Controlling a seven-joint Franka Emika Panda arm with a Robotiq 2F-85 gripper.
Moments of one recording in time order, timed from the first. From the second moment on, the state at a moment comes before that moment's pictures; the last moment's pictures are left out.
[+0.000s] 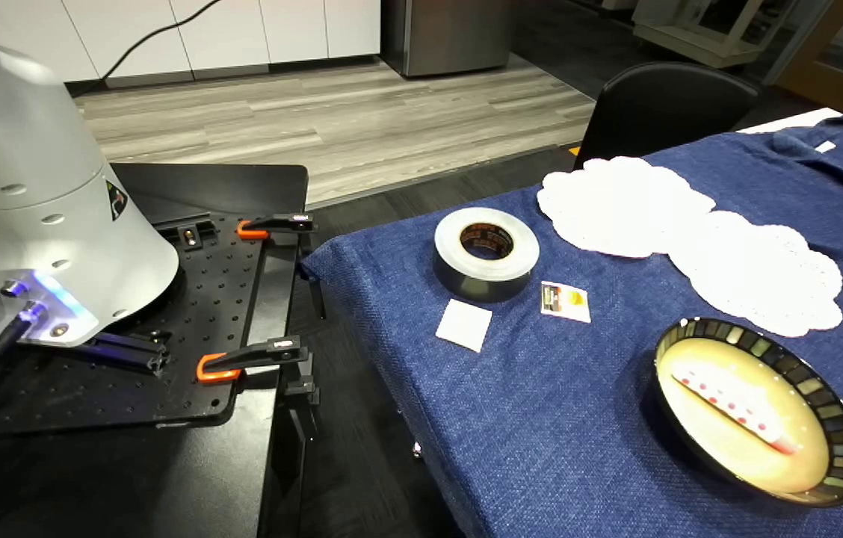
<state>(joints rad) -0.16 -0.42 0.21 -2.33 -0.17 2.23 0.78</state>
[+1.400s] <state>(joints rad) -0.16 0.03 -0.02 -2.11 -0.33 2.34 1.08</state>
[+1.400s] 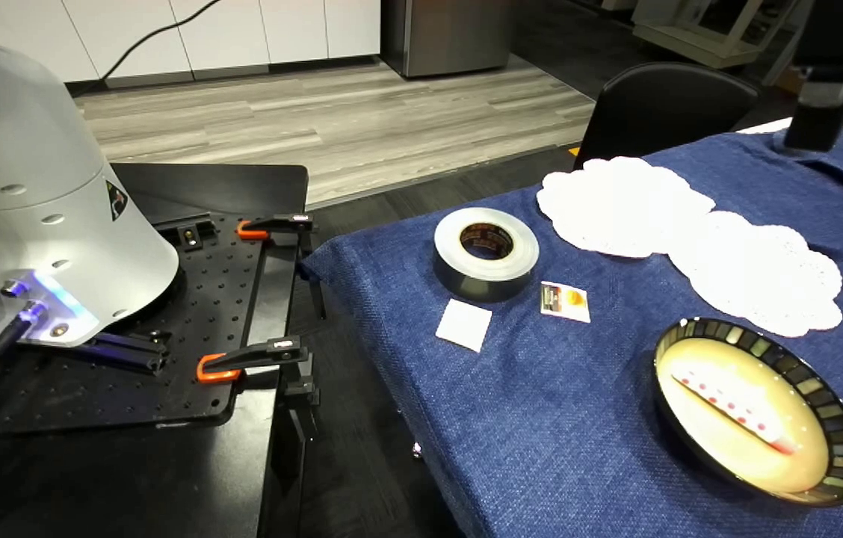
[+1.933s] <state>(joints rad) -0.14 0.11 -0.06 -2.06 -0.33 2.34 1.08</state>
